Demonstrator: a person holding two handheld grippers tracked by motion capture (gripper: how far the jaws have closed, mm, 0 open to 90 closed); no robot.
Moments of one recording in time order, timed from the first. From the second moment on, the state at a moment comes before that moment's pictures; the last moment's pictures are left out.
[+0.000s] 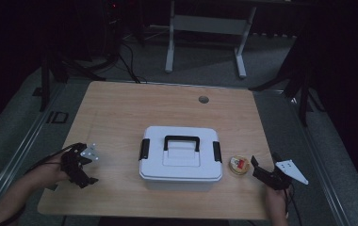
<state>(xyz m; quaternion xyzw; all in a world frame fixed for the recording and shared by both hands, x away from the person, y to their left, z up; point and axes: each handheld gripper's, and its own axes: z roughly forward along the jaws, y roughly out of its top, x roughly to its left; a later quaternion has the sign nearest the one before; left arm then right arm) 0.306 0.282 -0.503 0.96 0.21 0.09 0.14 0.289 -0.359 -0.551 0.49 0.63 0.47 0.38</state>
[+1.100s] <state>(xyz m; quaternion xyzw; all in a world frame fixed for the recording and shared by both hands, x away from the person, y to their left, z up) 0.322 0.268 -0.455 0.97 0.24 -0.02 0.02 0.290 -0.357 -0.551 0.49 0.63 0.46 0.38</state>
